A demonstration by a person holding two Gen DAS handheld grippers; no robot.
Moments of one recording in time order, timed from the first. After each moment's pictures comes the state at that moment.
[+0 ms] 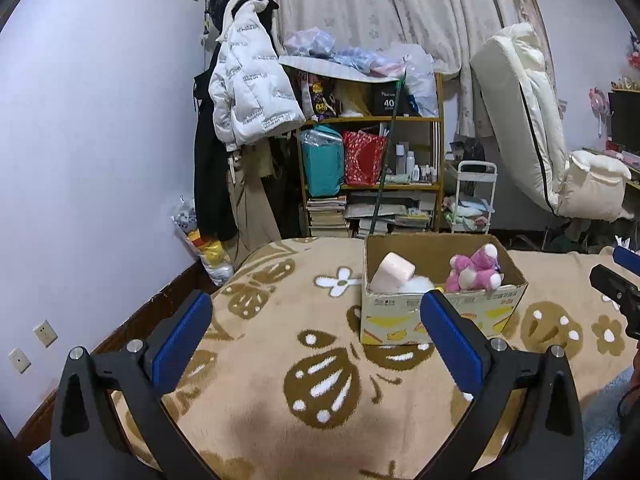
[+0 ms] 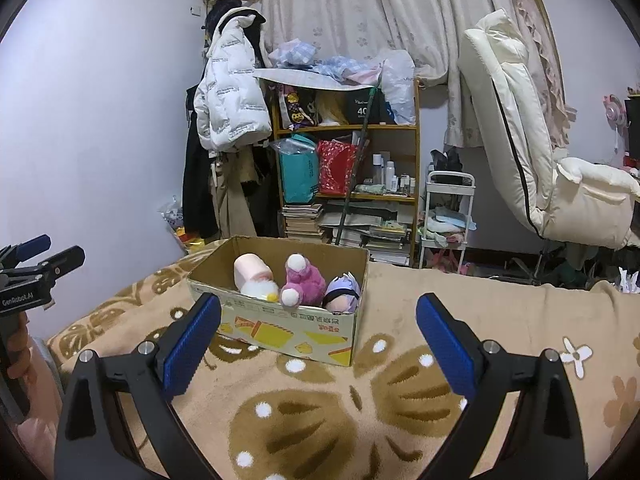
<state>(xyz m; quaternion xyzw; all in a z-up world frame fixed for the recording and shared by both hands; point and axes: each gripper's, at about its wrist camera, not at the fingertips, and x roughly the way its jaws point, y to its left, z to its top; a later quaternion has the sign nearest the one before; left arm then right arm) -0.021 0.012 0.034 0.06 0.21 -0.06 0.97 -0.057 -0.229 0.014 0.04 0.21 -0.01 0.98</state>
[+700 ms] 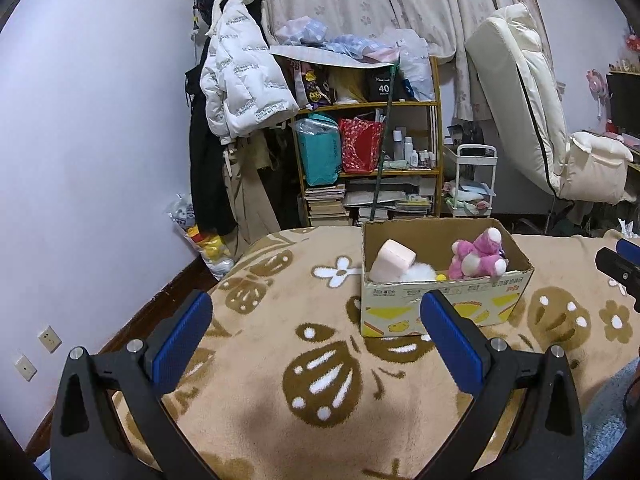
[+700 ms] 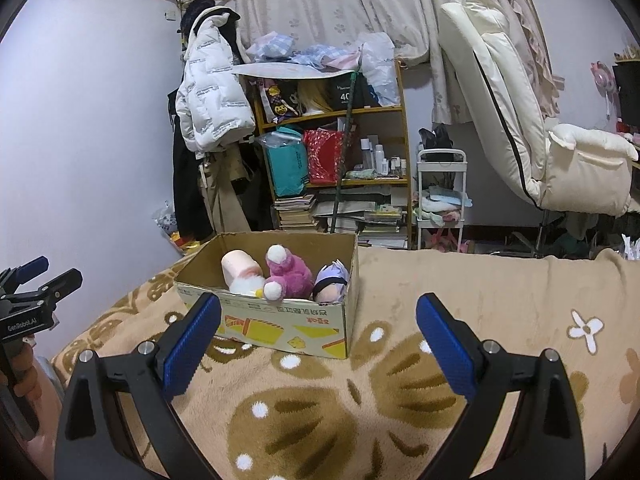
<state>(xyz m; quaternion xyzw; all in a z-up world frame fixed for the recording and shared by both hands) -0.012 0.004 0.024 0.08 0.22 -0.06 0.97 -0.047 -0.248 0.002 0.08 0.22 -0.02 0.97</state>
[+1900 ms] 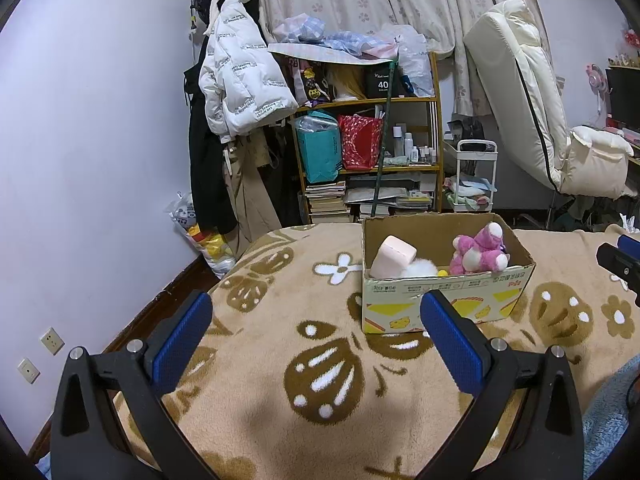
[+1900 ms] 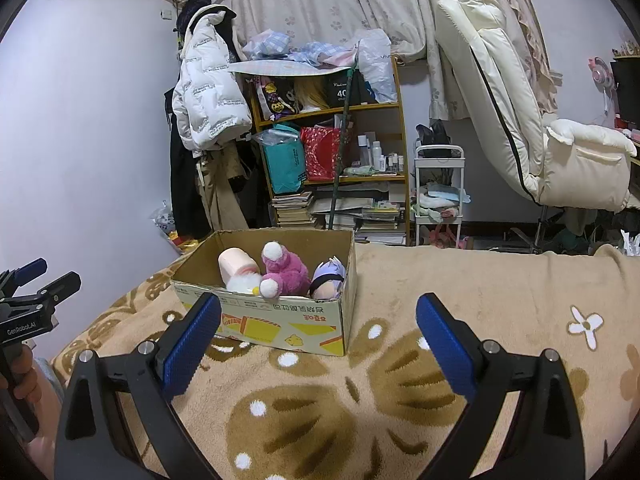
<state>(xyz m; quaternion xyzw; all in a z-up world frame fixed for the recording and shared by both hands) -0.009 0.008 0.020 0.09 0.23 -0.06 0.97 -0.048 -0.249 0.001 0.08 0.22 -0.02 0.97</state>
